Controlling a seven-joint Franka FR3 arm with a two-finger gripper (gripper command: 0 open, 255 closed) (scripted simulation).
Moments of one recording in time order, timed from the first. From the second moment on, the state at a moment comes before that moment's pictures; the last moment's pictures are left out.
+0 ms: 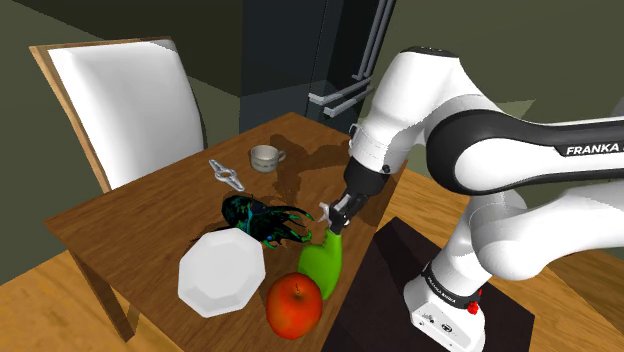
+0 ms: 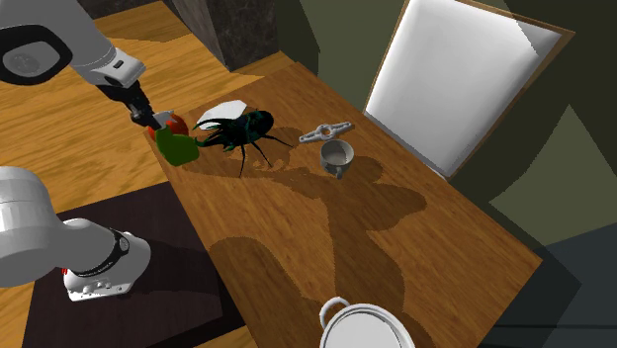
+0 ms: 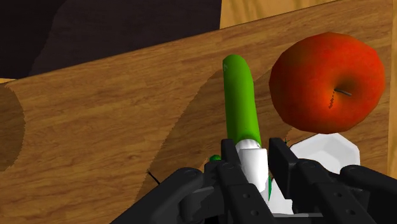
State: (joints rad) arm 0.33 -0.83 0.45 -2.74 0.37 2.03 0.41
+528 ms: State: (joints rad) arm 0.33 -0.83 0.45 -2.75 0.38 2.04 0.42
